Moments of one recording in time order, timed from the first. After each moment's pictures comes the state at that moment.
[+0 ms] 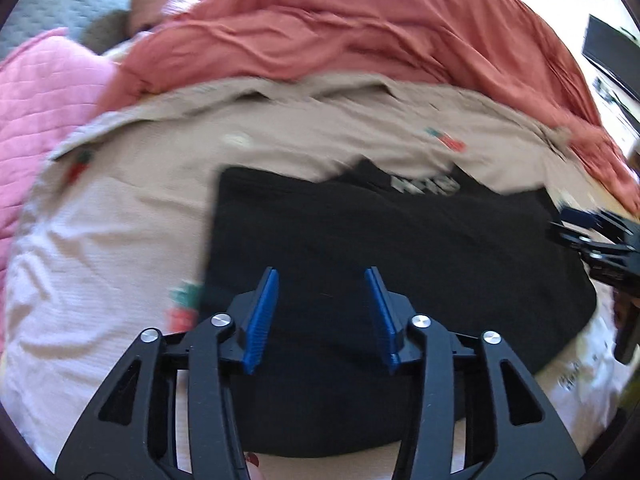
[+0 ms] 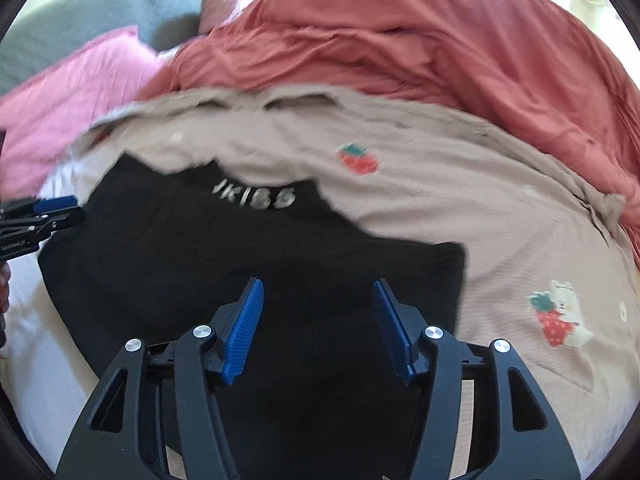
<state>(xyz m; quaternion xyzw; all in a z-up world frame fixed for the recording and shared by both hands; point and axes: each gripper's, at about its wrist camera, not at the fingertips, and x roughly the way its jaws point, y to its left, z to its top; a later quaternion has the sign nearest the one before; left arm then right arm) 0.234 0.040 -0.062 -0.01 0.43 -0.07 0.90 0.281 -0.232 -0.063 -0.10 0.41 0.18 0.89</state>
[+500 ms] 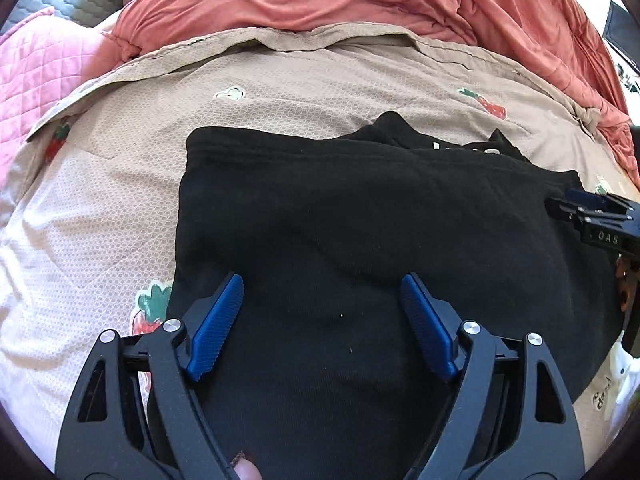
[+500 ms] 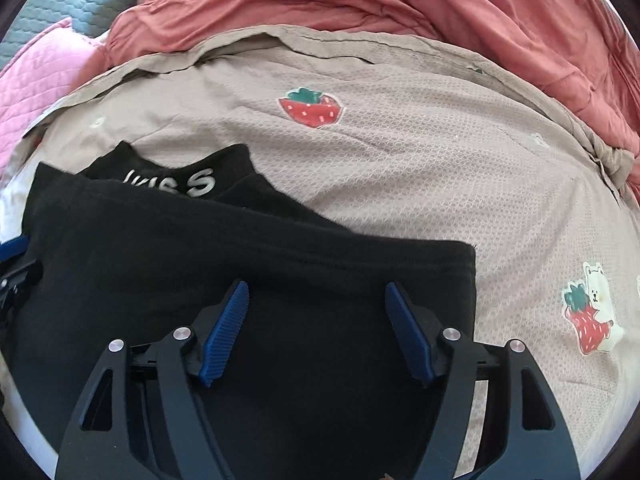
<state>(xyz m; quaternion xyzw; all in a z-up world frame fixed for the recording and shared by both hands) 0.274 0.043 -0.109 -0.01 0.48 -0.04 0.88 0.361 -0.234 -0.113 -0.07 0.48 0.10 0.87</state>
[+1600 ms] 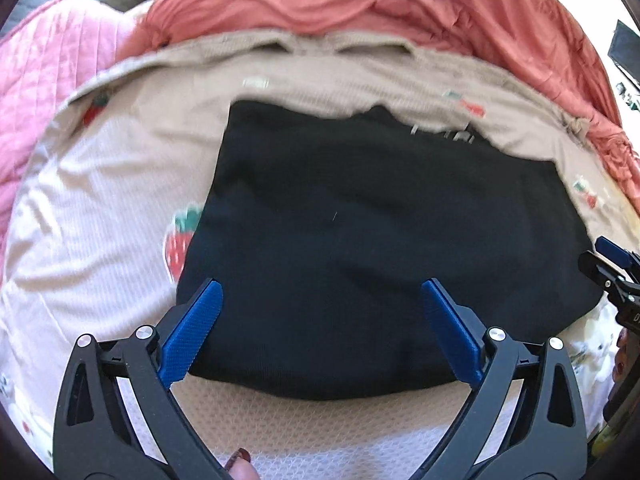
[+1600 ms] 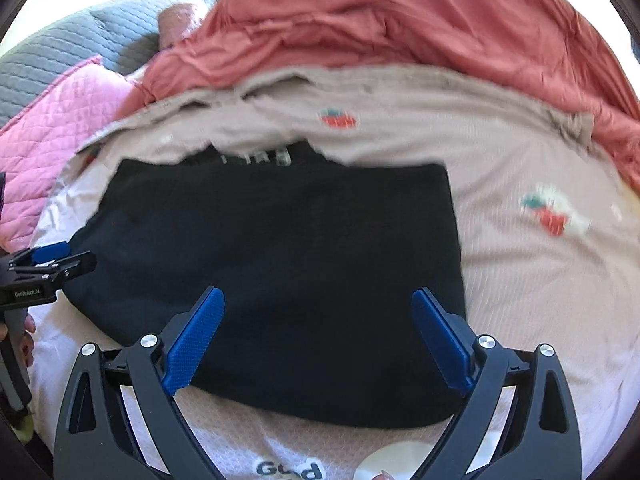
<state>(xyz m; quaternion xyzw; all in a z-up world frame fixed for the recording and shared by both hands) 0.208 0.047 -0.092 -0.04 0.48 -0.02 0.87 0.227 -0.236 -0.081 0.00 0.44 0.11 0.89</state>
